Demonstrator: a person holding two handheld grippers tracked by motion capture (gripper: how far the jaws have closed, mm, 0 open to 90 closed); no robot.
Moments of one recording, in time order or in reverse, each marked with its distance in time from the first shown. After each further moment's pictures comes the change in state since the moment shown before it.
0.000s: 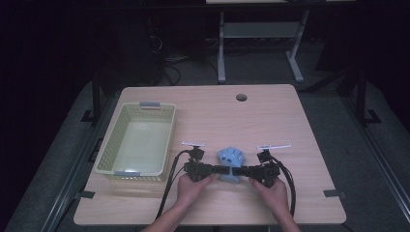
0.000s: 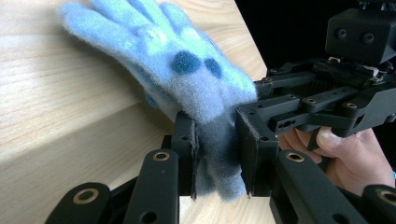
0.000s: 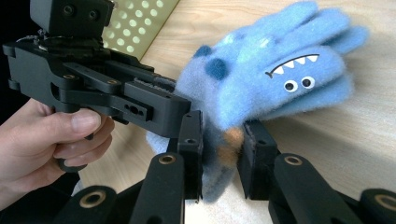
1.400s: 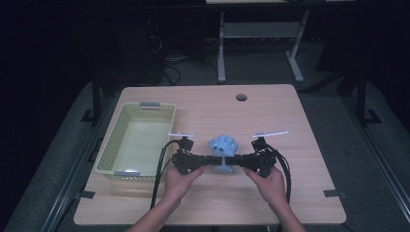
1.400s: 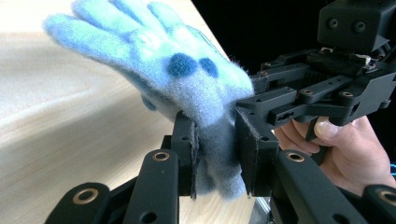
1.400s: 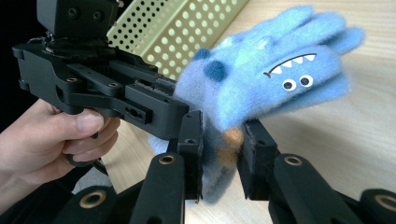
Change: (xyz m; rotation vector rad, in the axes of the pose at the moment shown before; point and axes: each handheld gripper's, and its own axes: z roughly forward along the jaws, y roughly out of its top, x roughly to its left) left arm -0.032 0.020 -0.050 -0.065 -0.007 0.090; right arm 0.047 0.037 -0.013 -0.026 0.027 -0.096
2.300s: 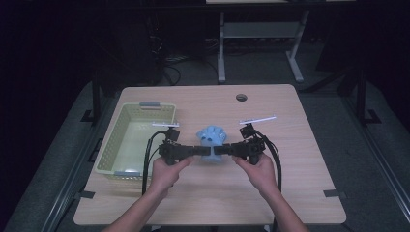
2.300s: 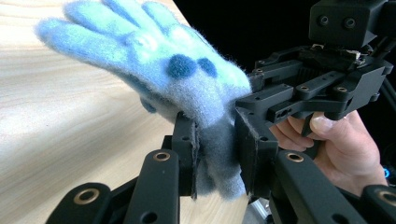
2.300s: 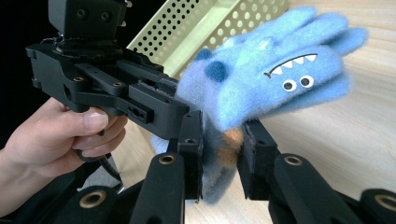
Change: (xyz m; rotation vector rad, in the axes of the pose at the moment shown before) left arm 0.006 0.023 -0.039 -0.029 -0.021 0.006; right arm 0.021 0.040 0.015 0.023 0.042 -0.043
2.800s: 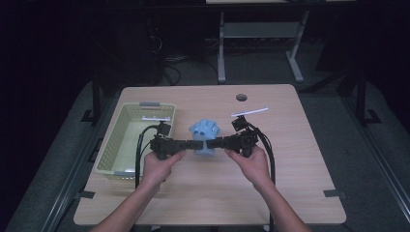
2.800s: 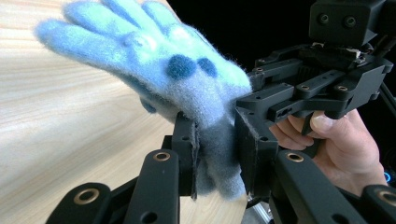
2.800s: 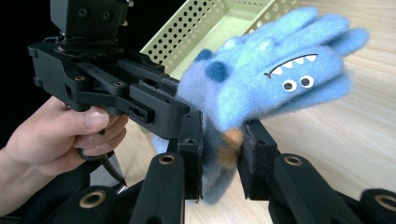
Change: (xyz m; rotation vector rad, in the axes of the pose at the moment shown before) left arm -0.002 0.013 -0.022 -0.016 0.013 0.022; right arm 0.015 0.023 0.009 0.009 0.014 -0.033
